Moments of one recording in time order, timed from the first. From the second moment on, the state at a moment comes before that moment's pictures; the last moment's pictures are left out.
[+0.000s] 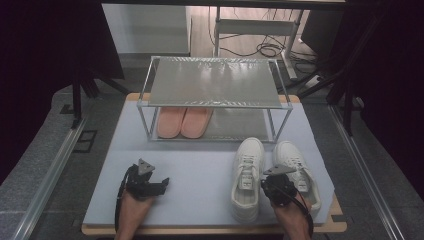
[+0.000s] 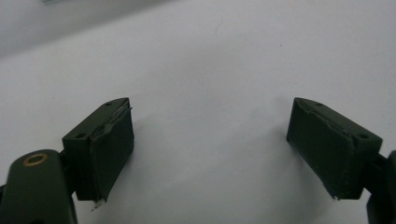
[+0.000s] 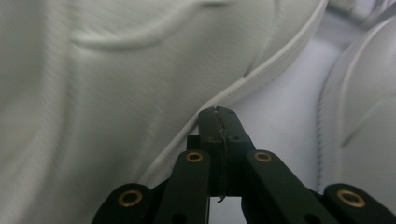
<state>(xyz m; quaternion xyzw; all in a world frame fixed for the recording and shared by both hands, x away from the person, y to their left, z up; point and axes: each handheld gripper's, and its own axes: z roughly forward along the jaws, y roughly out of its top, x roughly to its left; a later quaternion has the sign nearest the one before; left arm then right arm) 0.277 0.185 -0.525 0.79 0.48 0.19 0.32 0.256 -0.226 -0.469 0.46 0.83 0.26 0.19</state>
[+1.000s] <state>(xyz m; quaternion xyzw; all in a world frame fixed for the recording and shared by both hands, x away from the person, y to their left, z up) 0.277 0.185 -0.525 0.79 0.48 0.19 0.32 0.288 -0.209 -0.491 0.49 0.80 0.29 0.19</state>
